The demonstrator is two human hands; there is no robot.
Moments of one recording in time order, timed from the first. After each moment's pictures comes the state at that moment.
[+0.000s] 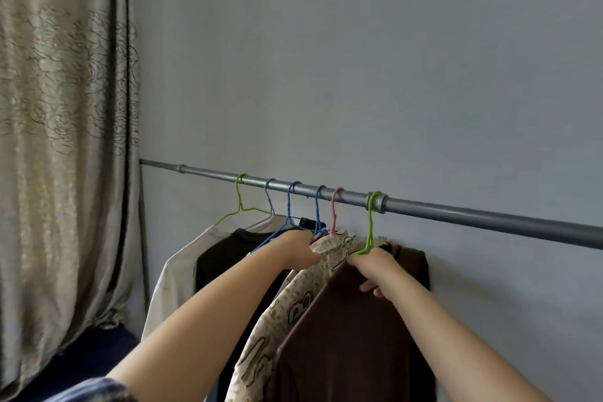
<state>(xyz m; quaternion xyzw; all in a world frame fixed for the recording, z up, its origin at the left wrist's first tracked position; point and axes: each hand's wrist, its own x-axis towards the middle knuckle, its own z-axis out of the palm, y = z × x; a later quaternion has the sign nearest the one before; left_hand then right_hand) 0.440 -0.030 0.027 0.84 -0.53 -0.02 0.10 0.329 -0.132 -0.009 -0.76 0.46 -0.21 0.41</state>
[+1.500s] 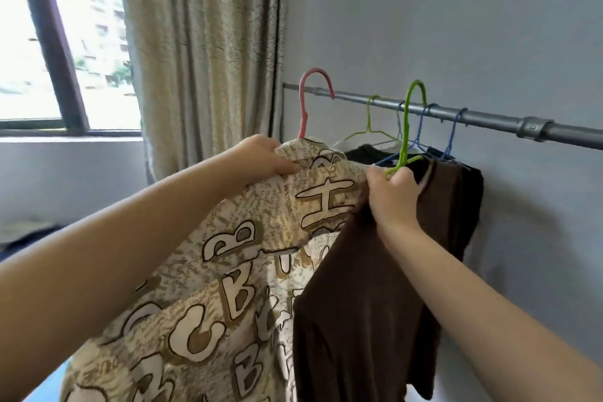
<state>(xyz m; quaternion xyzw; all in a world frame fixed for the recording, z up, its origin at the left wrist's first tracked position) 0.400 0.227 0.032 0.86 -0.22 -0.06 0.45 0.348 0.056 -0.027 -0.71 0.19 -0.42 0.52</state>
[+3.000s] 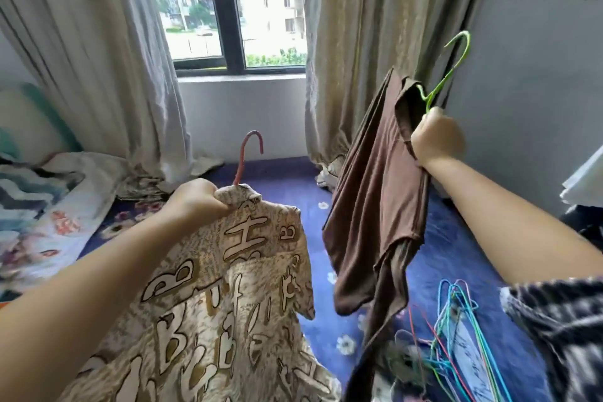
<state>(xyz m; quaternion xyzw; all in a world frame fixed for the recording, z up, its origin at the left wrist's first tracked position) 0.627 0.845 -0.125 0.98 0.05 0.00 0.22 0.673 0.509 -0.109 -0.90 0.21 -0.32 0.20</state>
